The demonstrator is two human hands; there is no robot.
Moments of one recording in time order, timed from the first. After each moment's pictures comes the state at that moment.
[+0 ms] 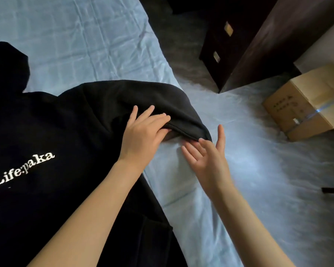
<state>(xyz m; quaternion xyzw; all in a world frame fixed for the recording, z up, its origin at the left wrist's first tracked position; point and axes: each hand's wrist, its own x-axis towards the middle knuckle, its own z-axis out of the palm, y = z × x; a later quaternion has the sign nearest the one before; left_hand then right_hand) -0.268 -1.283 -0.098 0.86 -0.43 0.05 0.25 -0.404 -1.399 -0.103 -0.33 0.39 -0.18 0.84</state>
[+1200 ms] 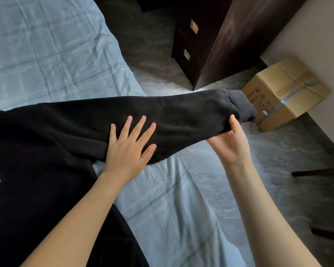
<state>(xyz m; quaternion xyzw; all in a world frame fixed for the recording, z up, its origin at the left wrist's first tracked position) -0.290 -1.326 -0.132 0.88 -0.46 -0.09 0.01 -0.433 -1.547 -0.113 -0.13 0.34 -0.27 0.89</state>
